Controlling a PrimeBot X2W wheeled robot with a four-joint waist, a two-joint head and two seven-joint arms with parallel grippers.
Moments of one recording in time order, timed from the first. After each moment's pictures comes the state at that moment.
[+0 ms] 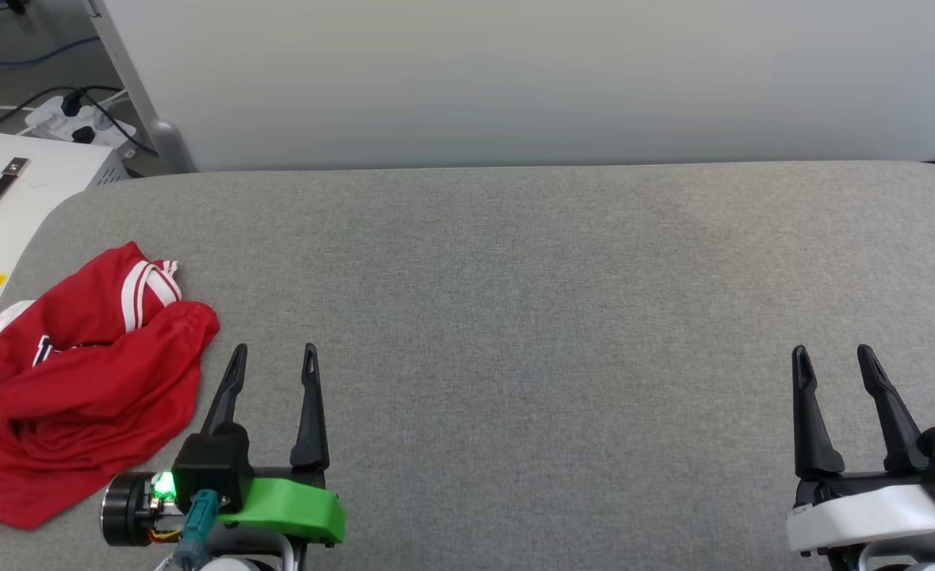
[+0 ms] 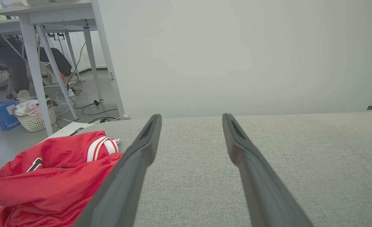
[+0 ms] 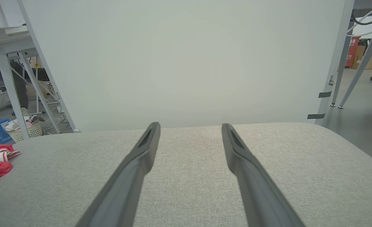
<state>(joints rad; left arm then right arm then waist) 0.02 0.05 -0.07 -0.02 -0.05 0.02 -0.22 0.09 -0.05 -0.07 -0.09 0.18 0.13 -0.22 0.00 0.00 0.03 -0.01</state>
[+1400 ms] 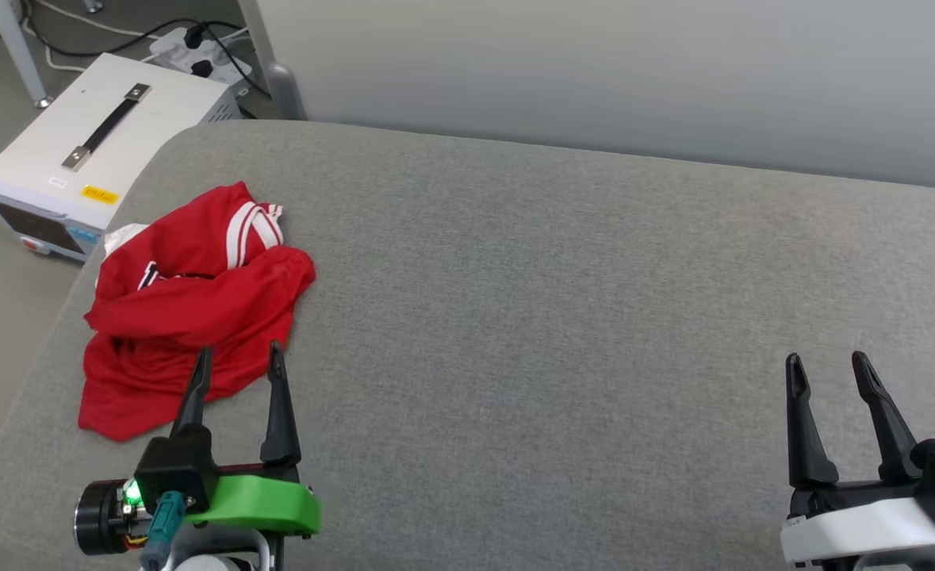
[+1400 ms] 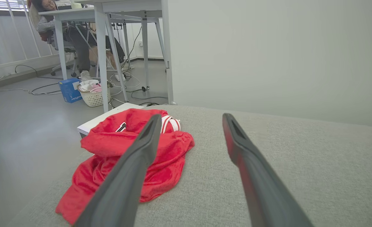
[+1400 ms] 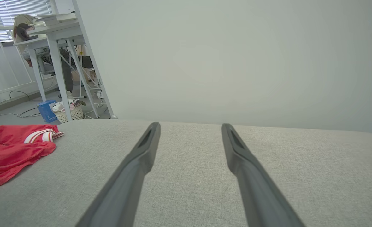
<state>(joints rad) 0.01 0.05 -0.02 0.01 -0.08 0.03 -0.26 0.11 -0.05 -0.05 -0.10 0.17 0.13 -0.25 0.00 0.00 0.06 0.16</state>
